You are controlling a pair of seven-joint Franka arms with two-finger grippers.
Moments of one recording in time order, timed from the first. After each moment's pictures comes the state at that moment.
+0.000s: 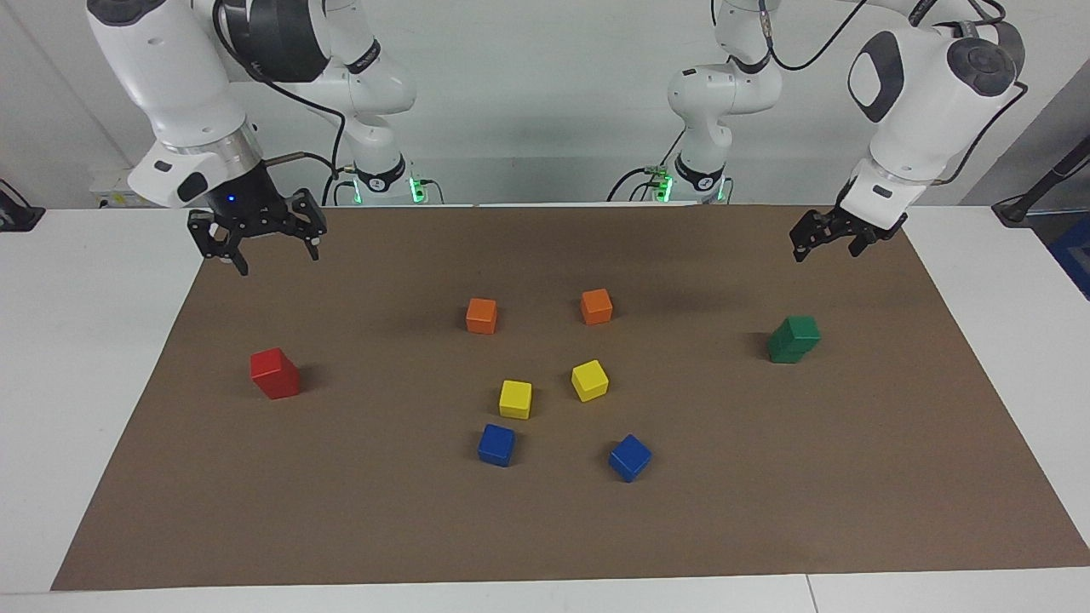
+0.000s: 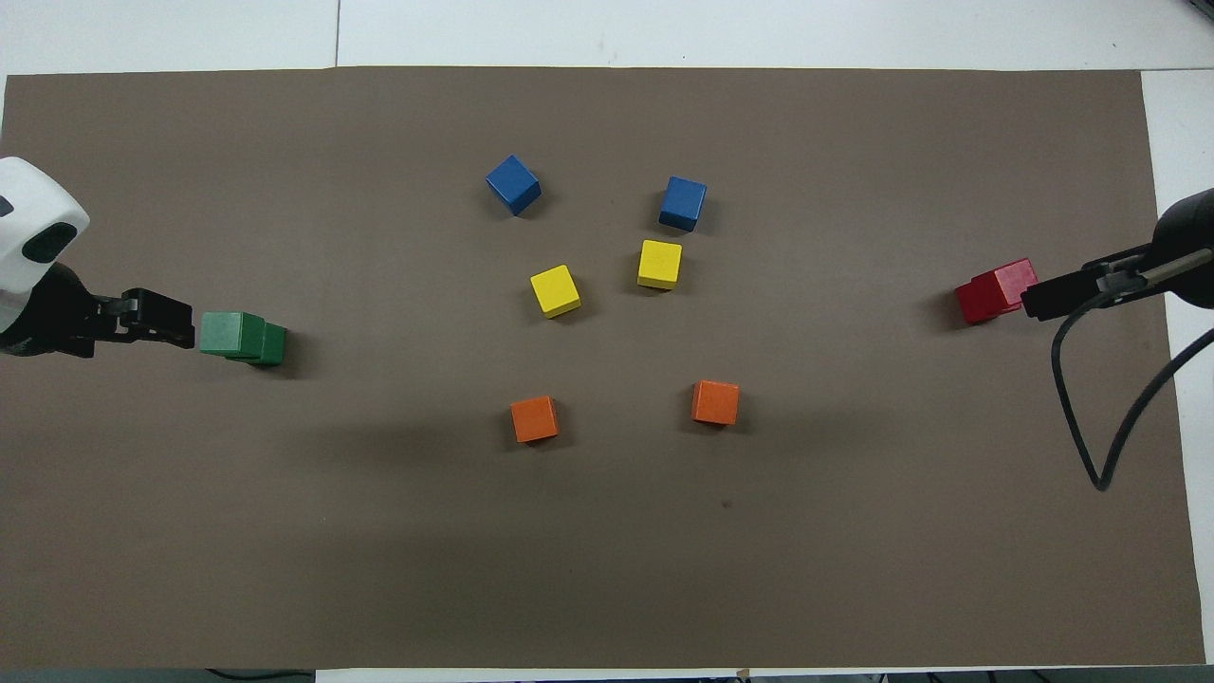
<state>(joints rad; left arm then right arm) 0.02 -0.05 -0.07 -1.80 0.01 1.65 -0.06 -0.01 -0.03 0.03 -1.62 0.01 1.58 -0.23</state>
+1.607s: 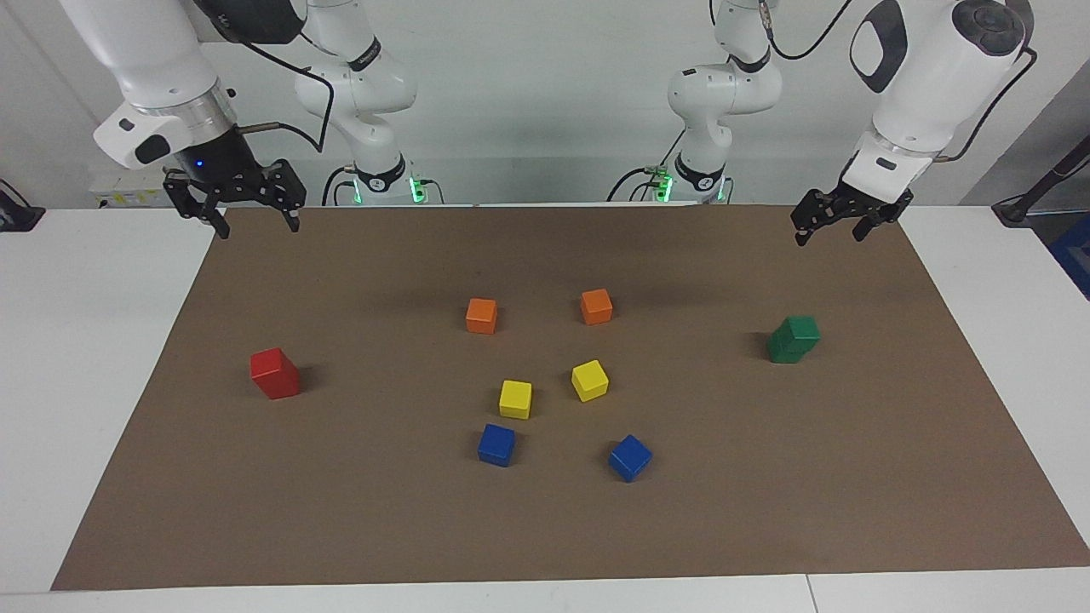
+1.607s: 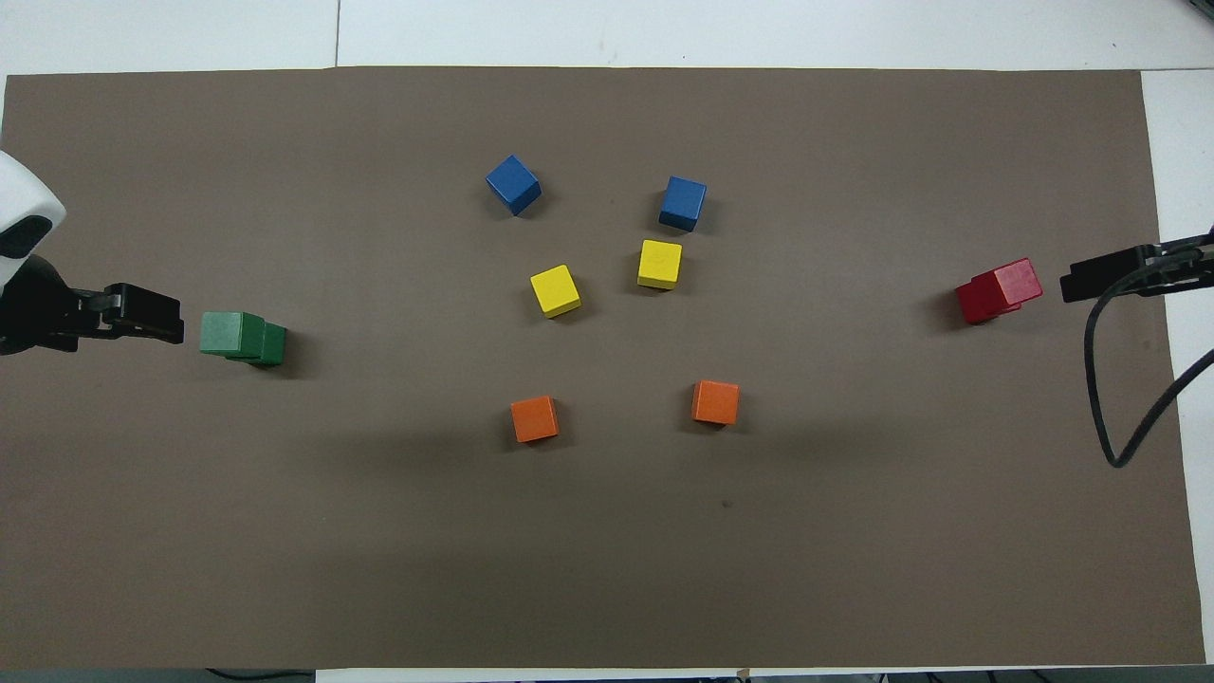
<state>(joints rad) 0.02 -0.07 -0.08 -1.75 0.01 1.62 -0.06 0.06 -0.04 -0.09 -1.61 0.01 1.59 -0.10</state>
